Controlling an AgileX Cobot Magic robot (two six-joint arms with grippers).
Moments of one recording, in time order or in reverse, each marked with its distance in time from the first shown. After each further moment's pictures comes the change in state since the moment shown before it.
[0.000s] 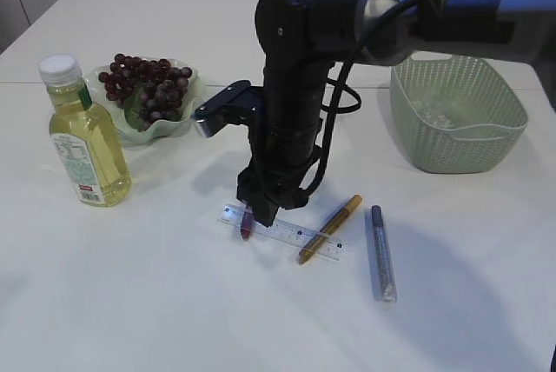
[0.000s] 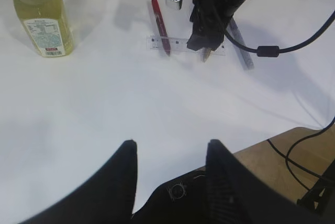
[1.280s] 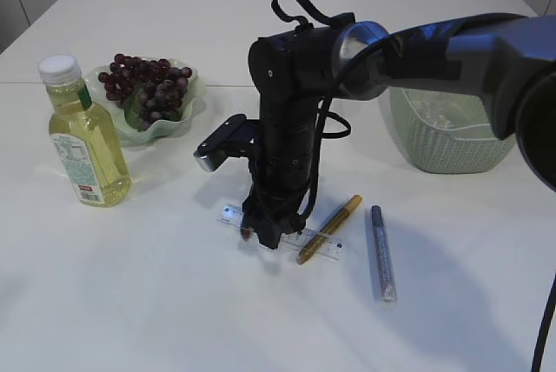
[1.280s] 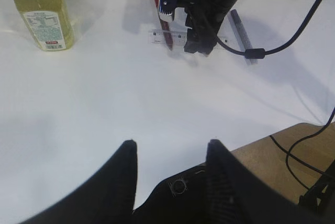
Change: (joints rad) left arm 0.000 0.000 0.020 0.000 0.000 0.000; right arm 0.000 0.107 -0.021 -0.024 -0.028 -0.067
